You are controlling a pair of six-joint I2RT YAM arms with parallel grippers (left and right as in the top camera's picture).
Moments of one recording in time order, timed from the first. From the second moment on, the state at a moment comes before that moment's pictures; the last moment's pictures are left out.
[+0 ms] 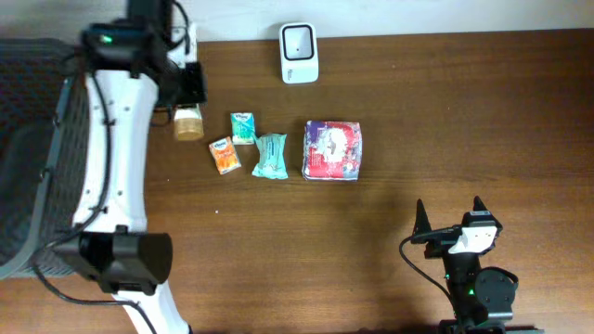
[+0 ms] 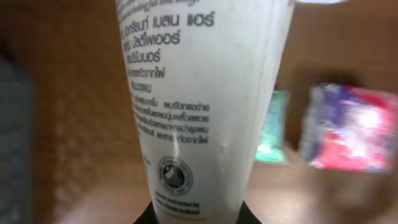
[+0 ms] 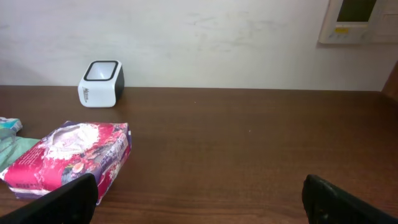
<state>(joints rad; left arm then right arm) -0.10 2.00 2.27 -1.49 -0.01 -0.17 -0.02 0.01 0.01 -0.07 -0.03 0.00</state>
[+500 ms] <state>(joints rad) -0.12 1.99 1.47 -0.98 -0.22 -0.17 -0.02 0.01 0.01 -0.07 -0.03 0.00</state>
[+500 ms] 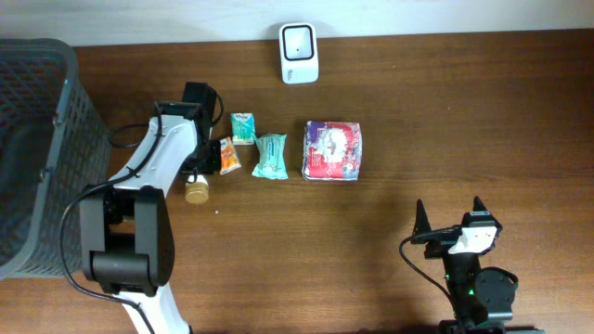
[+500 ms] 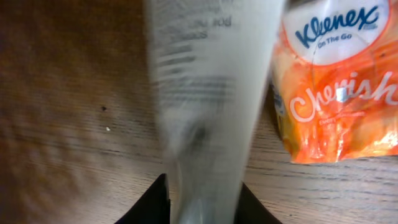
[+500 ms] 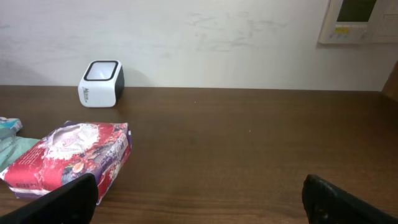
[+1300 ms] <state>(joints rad) -0.12 1.67 2.07 -1.27 -0.24 -0.25 -0.02 0.01 0.01 0.03 -0.18 0.08</state>
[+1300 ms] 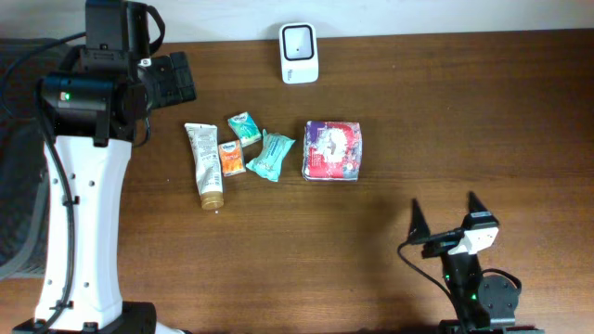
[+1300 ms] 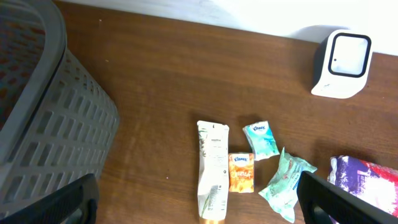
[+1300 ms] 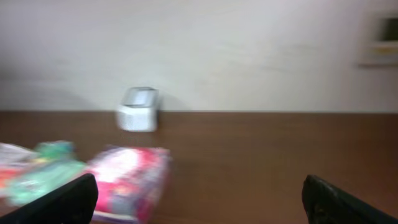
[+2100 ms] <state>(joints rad) -0.12 1.68 2.06 -1.28 -0.24 -0.25 -0.02 1.52 1.47 -0.85 -0.71 -0.13</state>
